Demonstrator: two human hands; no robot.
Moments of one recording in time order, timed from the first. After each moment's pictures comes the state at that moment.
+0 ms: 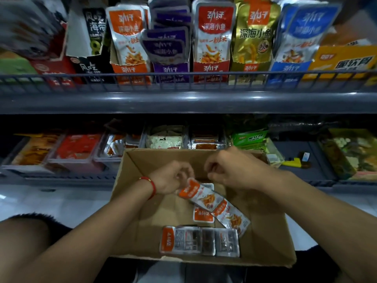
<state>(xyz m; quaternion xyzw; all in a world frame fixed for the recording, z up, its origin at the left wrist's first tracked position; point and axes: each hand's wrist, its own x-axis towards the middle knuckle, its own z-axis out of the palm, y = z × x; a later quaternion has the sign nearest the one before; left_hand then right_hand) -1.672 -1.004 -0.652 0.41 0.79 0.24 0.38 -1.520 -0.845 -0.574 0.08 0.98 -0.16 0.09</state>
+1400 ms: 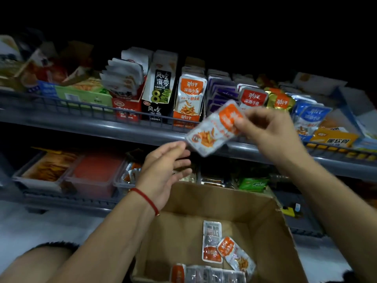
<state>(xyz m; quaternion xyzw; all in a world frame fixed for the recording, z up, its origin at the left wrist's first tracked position) -1.675 -1.084 -0.495 0.06 0.53 0.79 0.31 -1.567 -0.897 -0.415 0.14 0.86 -0.39 -0.29</state>
